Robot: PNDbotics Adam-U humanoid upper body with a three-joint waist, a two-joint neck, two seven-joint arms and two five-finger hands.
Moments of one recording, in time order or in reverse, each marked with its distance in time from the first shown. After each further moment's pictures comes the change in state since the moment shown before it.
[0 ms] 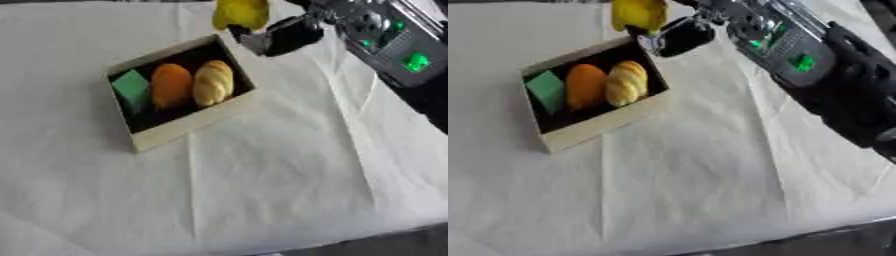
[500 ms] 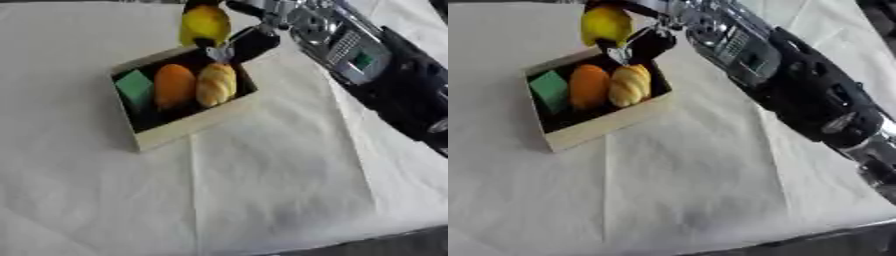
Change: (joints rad) left arm -0.014 -0.024 -0.026 -0.027 0.003 0.012 -0.036; right arm -0.084 0.114 0.085 0.209 0.081 -0.044 0.047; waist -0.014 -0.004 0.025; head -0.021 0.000
